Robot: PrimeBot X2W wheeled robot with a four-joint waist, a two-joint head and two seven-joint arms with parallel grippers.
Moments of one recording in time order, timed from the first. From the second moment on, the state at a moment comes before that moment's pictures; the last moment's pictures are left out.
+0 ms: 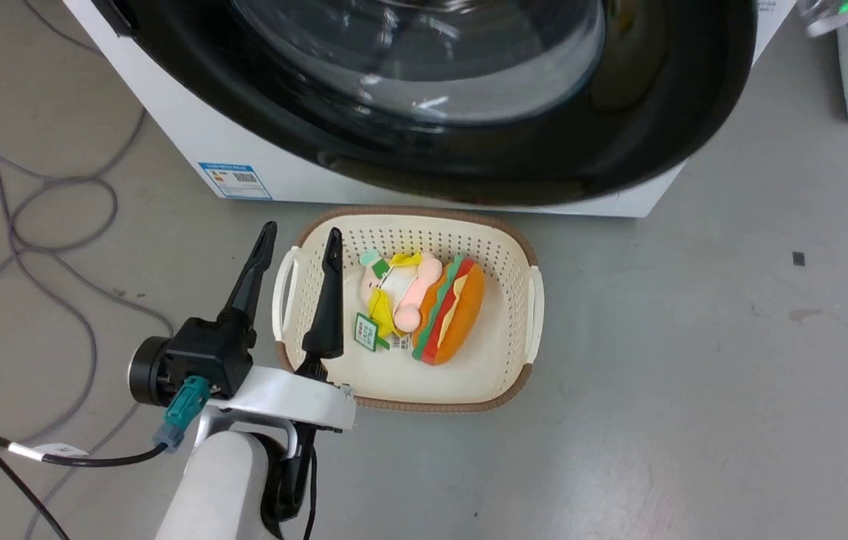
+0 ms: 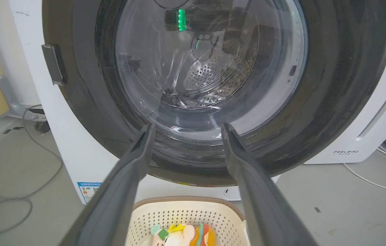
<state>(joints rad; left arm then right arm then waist) -0.30 0.05 -0.18 0.12 -0.20 -0.01 -0.26 -1.54 -0.26 0.51 1.15 1.44 0.13 0.68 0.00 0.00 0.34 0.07</state>
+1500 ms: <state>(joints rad) -0.13 0.05 -0.17 0.21 -0.13 -0.01 -0.26 -0.96 -0.16 0.54 0.71 1.55 0.13 0.83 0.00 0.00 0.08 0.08</state>
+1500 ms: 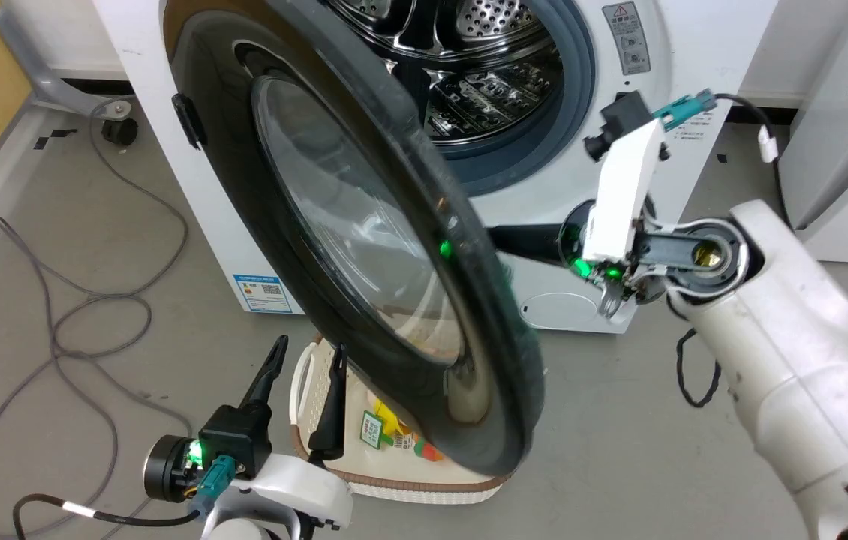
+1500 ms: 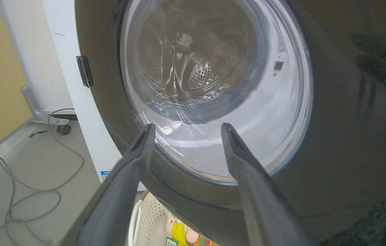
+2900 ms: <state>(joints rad) -0.08 0.05 -0.13 0.22 -0.14 0.00 -0.26 -0.02 -0.08 -0.07 0.14 0.88 0.13 -0.26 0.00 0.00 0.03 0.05</state>
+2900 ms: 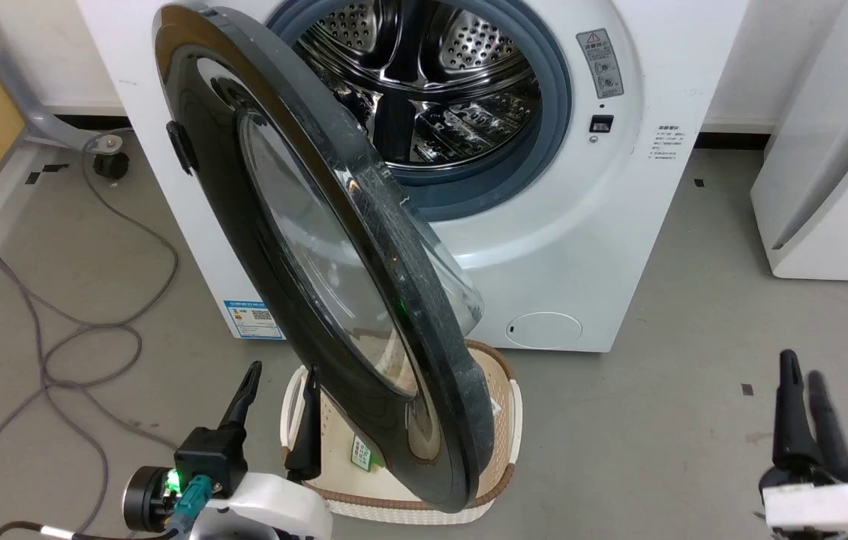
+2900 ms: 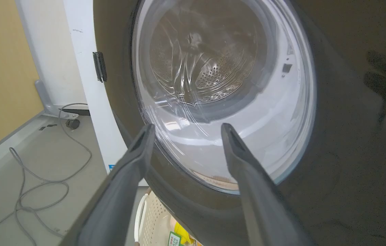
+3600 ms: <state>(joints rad) -0.08 0.05 -0.12 0.22 -0.14 0.00 -0.26 0.11 -0.05 -0.08 -0.07 0.10 0.13 -0.12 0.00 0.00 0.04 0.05</state>
